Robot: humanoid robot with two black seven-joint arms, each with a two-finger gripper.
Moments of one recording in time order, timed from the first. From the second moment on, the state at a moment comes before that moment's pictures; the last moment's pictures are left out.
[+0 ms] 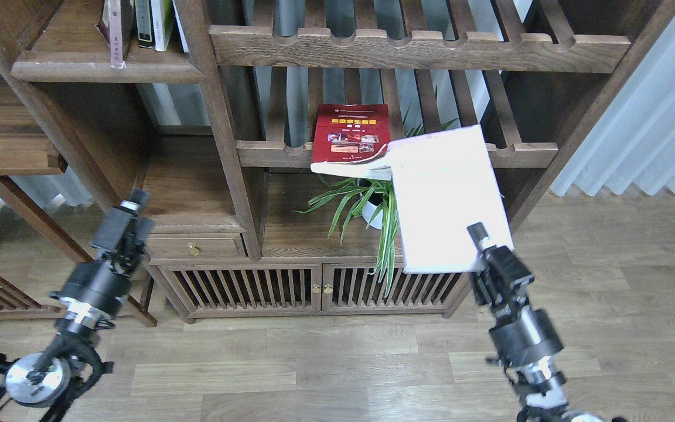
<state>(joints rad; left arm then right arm) -0.05 0.18 -1.10 -1.22 -0.28 -0.49 0.05 -0.40 -0.07 1.30 1.54 0.19 0.58 -0.16</state>
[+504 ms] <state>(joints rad) -0.05 0.01 -0.83 -1.22 -0.33 -0.49 0.05 -0.44 -0.03 1.21 1.48 0.20 0.58 -0.25</state>
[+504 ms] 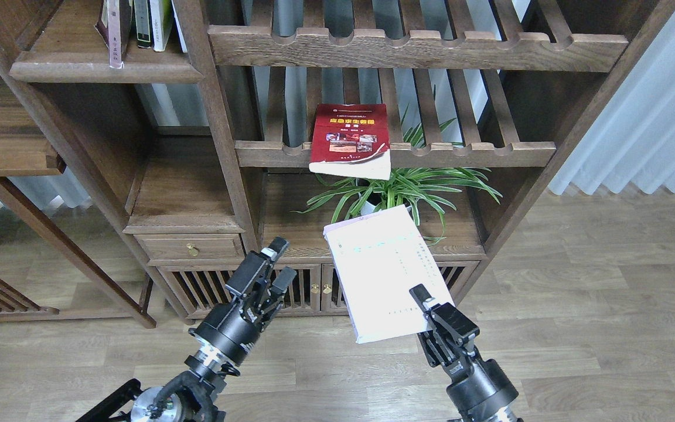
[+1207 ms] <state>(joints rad) -0.02 0.00 -0.73 -1.17 -0.33 -0.49 0.05 -0.44 -0.03 1.13 1.47 0.19 0.58 -0.28</state>
